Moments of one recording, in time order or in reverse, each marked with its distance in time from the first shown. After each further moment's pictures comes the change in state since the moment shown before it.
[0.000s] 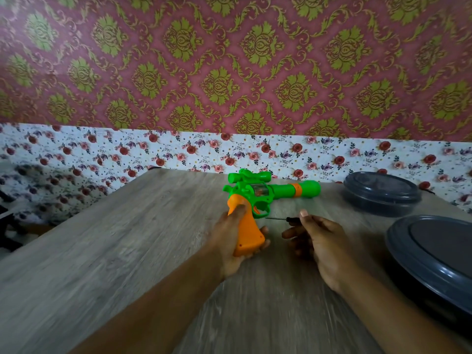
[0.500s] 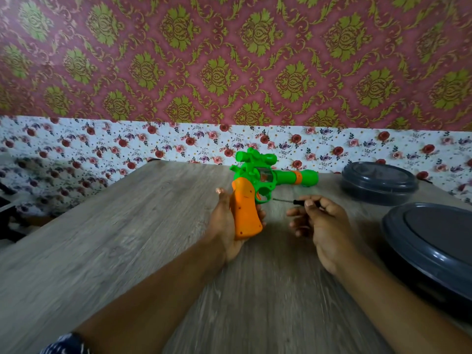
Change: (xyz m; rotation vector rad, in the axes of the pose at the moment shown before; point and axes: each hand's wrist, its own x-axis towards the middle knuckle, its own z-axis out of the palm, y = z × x) left_hand 0.013 -0.007 -0.001 -0.061 -0.063 0.090; right_hand -0.001 -0.004 -0.004 0.092 0.035 -0.089
